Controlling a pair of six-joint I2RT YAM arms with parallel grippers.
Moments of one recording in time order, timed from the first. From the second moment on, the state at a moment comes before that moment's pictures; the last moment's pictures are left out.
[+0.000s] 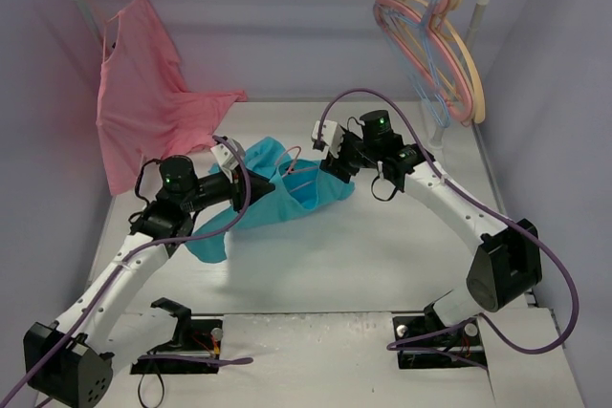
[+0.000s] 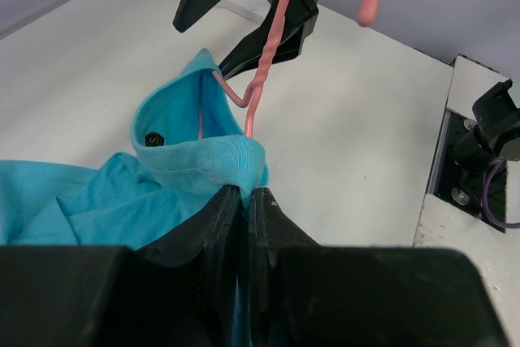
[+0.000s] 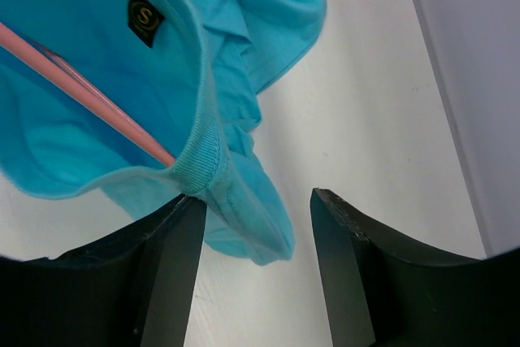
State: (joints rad) left arm -0.37 0.96 0.79 0.01 0.75 -0.07; right arm 0.50 1.50 1.22 -0.34 -0.43 -0.73
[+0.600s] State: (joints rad) left arm -0.37 1.01 0.84 0.02 0.76 -0.05; right arm 0.54 1.53 1.24 -0.42 -0.58 -0.73
